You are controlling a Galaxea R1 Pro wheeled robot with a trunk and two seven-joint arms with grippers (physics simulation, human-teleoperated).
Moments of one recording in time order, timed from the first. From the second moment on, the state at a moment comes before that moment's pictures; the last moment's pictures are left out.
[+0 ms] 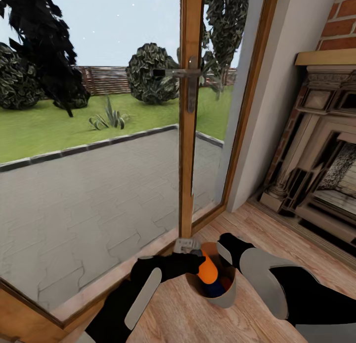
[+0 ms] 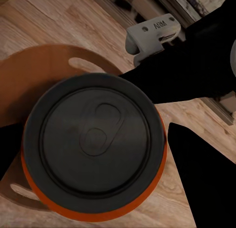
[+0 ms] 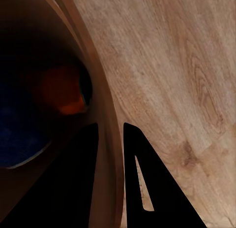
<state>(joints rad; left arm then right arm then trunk) -0.44 -0.14 -0.47 -1.24 0.53 0.69 -0.10 -1.04 0.12 0.01 0.01 0.07 0.65 -0.38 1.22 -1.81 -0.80</state>
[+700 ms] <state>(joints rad) -0.44 -0.15 -0.50 -1.20 0.53 0.64 -0.06 -1.04 0.13 0.01 0.01 0.08 0.66 -0.38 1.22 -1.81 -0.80</state>
